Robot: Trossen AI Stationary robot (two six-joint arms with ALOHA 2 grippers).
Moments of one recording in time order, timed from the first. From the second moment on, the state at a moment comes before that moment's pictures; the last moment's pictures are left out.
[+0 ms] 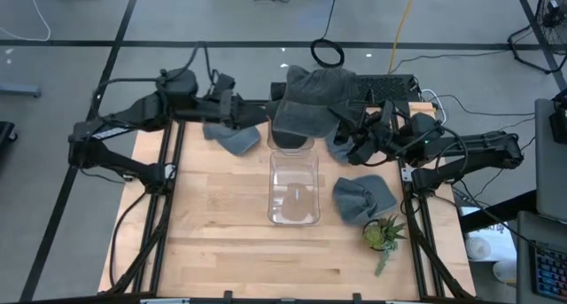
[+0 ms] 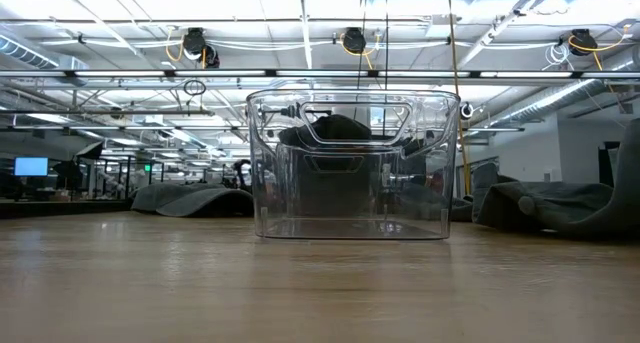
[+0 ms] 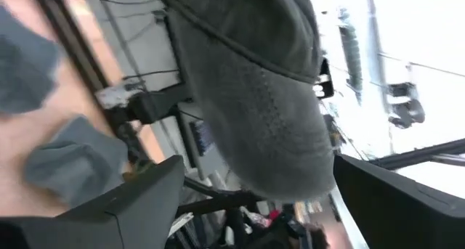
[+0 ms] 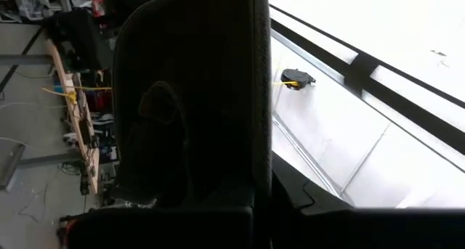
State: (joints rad) left arm 0.22 1.24 1.47 -0.28 0.26 -1.21; right arm 0.05 1.11 1.03 0.58 0.31 -1.74
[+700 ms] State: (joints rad) left arm 0.22 1.36 1.47 0.05 0.37 -1.30; right arm 0.05 1.11 1.03 0.61 0.31 -1.73
